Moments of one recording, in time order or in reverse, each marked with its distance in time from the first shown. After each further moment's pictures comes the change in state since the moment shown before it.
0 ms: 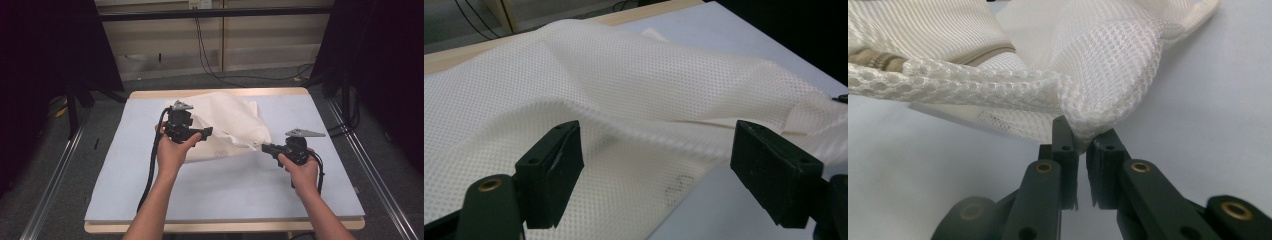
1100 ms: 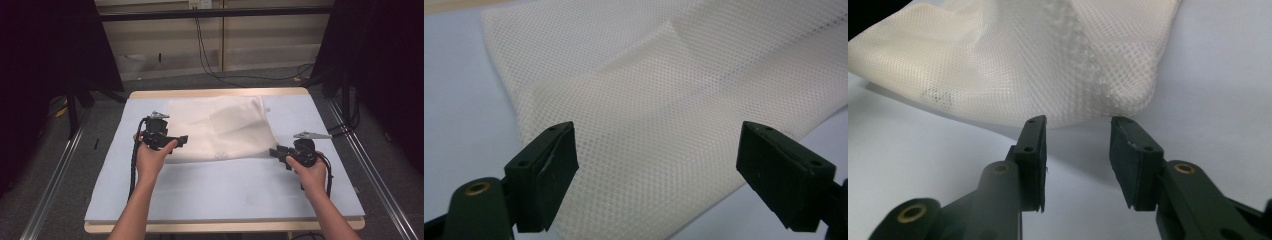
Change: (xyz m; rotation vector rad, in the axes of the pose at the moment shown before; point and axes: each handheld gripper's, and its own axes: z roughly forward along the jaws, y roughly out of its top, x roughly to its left) left arm 0.060 -0.045 -0.005 0.053 0.103 -0.098; right arm -0.030 -0.014 -0.006 0.061 -0.076 0.020
